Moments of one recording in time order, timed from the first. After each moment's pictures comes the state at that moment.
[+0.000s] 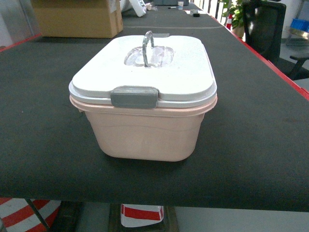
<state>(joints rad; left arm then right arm) 0.00 0.25 0.01 0.26 0.00 0.00 0.00 0.00 0.01 -0.01 0.00 0.00</state>
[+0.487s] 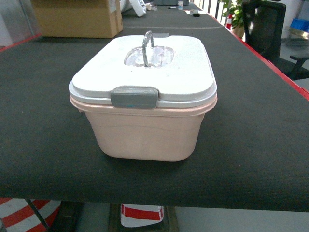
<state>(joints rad) 0.00 0.17 0.01 0.17 0.00 0.00 0.00 0.00 0.01 -0.01 0.00 0.00</state>
